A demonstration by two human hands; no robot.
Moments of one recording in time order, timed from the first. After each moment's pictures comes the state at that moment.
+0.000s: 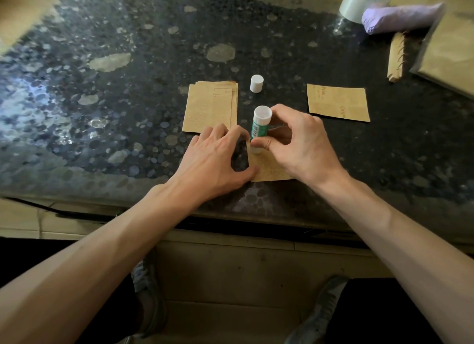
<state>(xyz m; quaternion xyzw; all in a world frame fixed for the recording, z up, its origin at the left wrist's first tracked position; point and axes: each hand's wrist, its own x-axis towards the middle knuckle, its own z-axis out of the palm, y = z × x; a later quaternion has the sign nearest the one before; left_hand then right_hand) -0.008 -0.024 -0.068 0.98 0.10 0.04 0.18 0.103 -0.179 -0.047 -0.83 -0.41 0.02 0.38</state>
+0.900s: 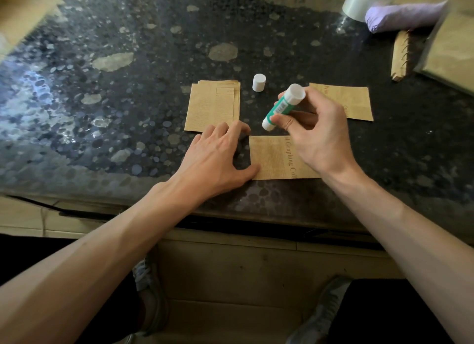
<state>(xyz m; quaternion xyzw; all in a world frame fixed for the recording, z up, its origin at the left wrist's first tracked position) -0.008 -0.022 -0.069 0.97 0.11 0.05 0.19 0.117 -0.185 -0.048 -0.79 -0.33 0.00 0.51</state>
